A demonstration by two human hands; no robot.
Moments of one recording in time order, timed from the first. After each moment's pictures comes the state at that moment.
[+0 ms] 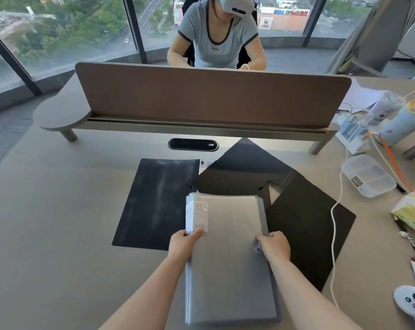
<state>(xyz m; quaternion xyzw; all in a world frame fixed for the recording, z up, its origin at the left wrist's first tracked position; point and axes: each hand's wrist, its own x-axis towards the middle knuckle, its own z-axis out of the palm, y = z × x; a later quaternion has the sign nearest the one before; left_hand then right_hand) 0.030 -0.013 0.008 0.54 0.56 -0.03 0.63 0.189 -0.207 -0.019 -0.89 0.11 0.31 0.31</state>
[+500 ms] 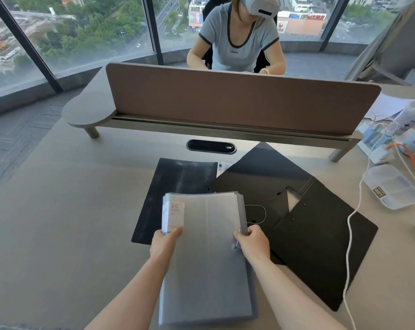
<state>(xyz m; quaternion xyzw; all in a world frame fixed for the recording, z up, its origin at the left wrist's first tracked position) -0.025 0.049 0.016 0.47 0.63 0.04 0.62 0.130 -0.124 0.015 -0.89 -0.02 0.31 0.34</state>
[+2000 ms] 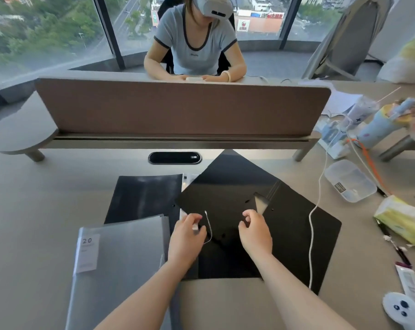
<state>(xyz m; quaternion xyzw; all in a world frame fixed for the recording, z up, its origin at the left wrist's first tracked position) 0.098 -0.002 0.036 0.82 0.35 0.06 0.45 0.216 -0.146 0.034 -0.94 -0.07 0.18 0.29</state>
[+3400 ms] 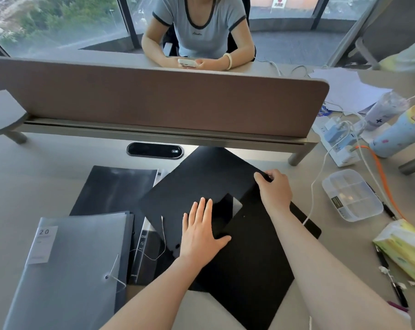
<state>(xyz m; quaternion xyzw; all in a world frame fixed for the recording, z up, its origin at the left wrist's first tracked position) 0.218 -0.103 0.016 0.91 0.32 -0.05 0.26 0.412 -0.184 0.058 -0.92 -0.07 0.13 0.36</state>
